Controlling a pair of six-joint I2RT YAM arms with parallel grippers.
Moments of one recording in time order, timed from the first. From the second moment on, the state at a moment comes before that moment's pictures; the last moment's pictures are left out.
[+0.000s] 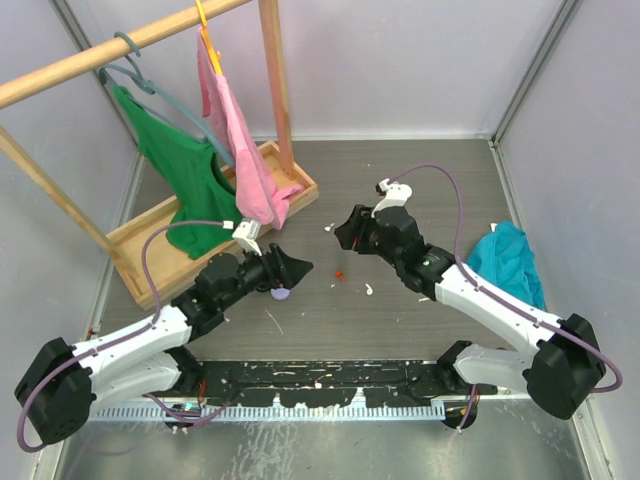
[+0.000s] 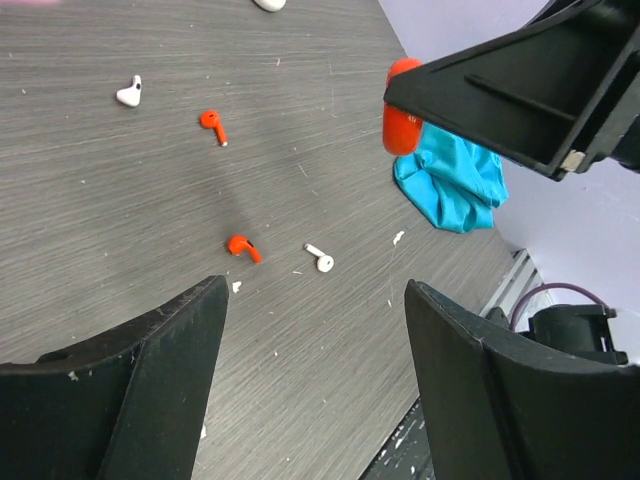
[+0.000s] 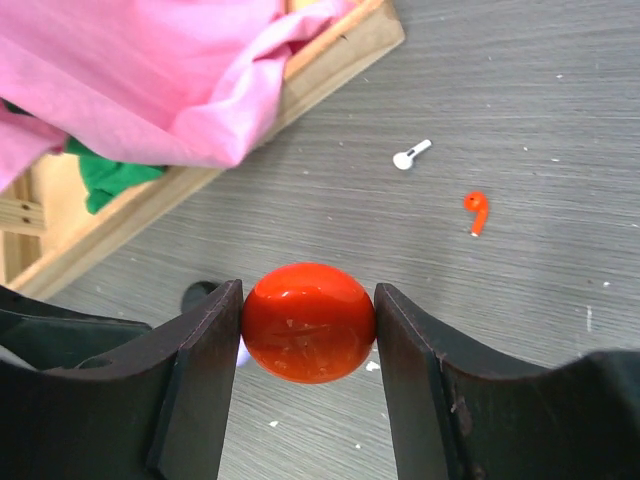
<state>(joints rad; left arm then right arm) -0.76 0.95 0.40 0.40 0.04 -0.71 0.68 1.15 0.81 -0.09 0.16 0.59</state>
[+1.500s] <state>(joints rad) -0.86 1.24 0.44 0.90 -0.07 -0.59 0.92 1.10 0.67 0.25 0.36 0.77</state>
